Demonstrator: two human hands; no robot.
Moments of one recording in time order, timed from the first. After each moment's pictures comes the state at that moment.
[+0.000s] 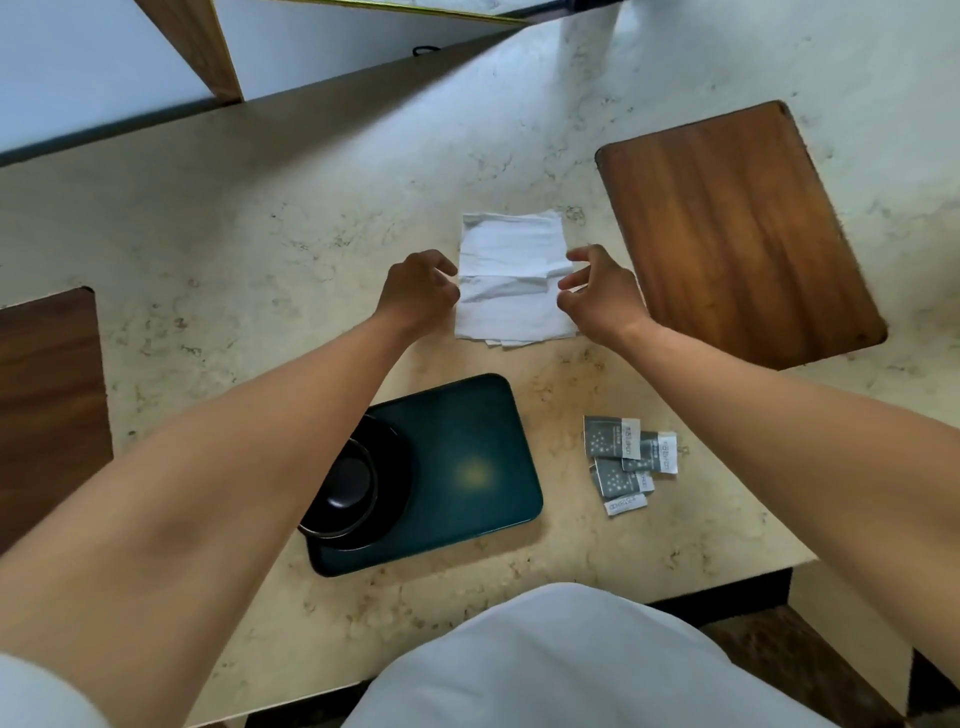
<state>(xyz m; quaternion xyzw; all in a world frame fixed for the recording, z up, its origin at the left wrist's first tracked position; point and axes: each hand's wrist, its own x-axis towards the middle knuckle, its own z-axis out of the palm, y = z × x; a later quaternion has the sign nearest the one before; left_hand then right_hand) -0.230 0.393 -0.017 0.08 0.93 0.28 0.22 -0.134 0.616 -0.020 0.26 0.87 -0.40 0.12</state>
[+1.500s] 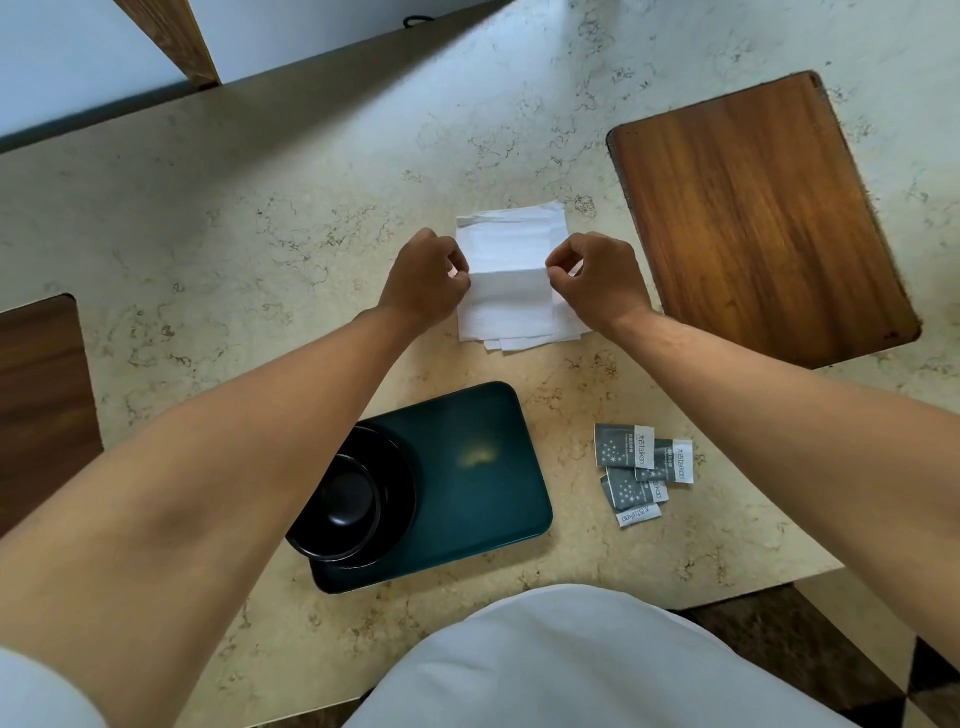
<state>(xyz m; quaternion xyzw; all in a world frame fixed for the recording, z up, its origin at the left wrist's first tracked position) -0.252 0.406 -0.033 0.19 0.94 0.24 0.16 -0.164 0.615 -0.040 0.16 0.92 -0.36 0.03</state>
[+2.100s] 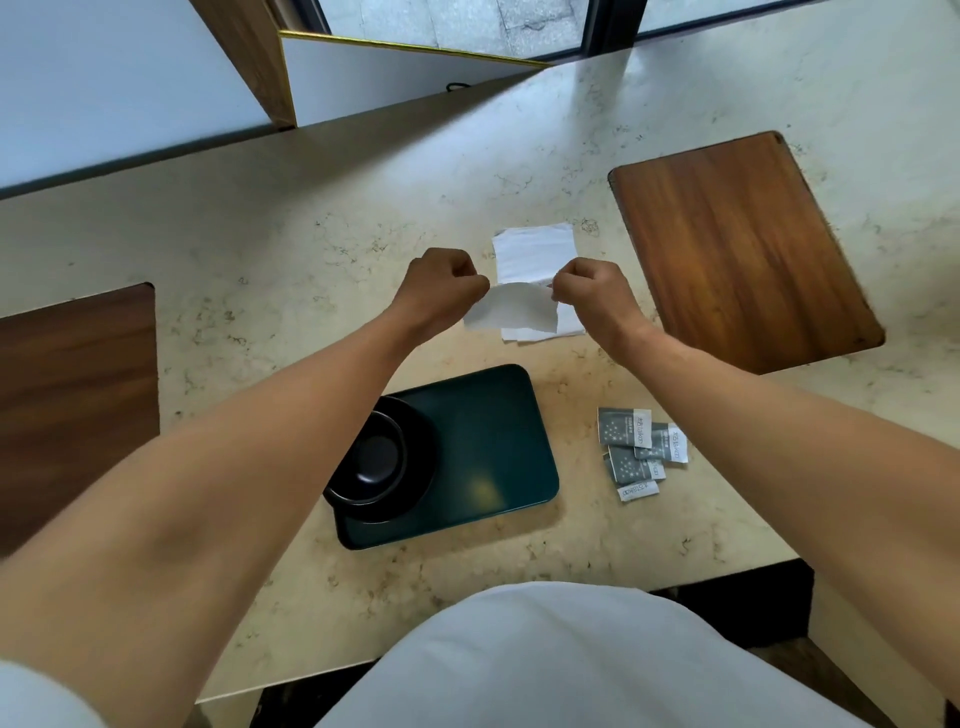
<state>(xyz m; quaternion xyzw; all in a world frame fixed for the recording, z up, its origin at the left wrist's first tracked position) -0.200 0.377 0.045 0.07 0.88 0.40 0.25 -0.117 0.576 0.018 0.24 0.75 -0.61 0.06</state>
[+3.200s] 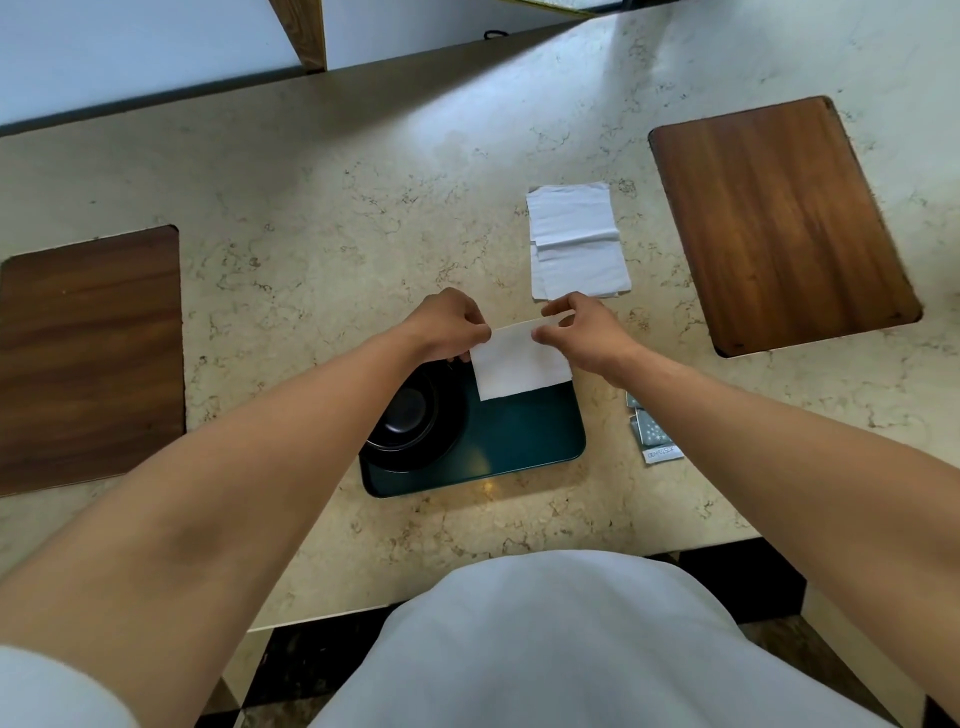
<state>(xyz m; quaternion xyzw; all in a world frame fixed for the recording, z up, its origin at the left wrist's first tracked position) -0.147 0.315 0.004 0.10 0.88 0.26 0.37 -0.069 0.516 -0.016 0.26 0.81 -0.49 0.21</state>
